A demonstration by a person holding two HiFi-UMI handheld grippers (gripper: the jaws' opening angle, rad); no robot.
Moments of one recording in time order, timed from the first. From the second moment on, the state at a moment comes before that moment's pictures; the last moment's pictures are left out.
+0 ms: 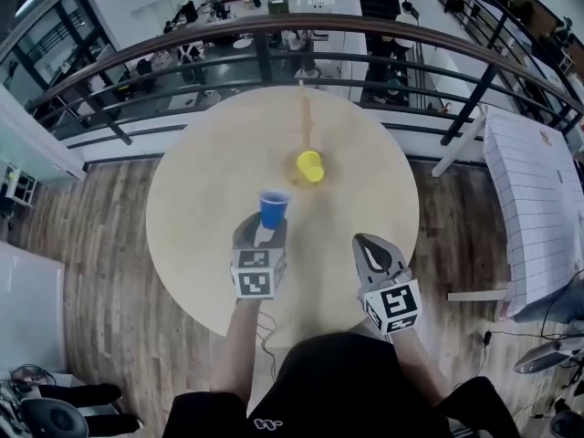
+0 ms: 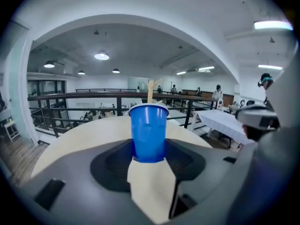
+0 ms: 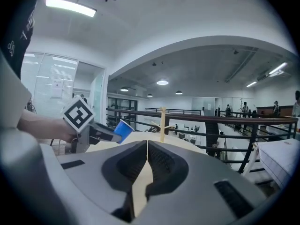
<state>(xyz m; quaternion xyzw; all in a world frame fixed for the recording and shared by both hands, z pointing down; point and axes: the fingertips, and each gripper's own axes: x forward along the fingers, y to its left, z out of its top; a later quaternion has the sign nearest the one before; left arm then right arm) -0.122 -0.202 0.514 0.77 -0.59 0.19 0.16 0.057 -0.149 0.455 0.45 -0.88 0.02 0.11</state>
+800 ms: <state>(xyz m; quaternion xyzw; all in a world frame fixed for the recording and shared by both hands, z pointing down) -0.160 -0.179 0.429 0.73 -0.67 0.10 0.10 0.048 -0.146 0.459 0.44 -0.89 0.06 0.08</state>
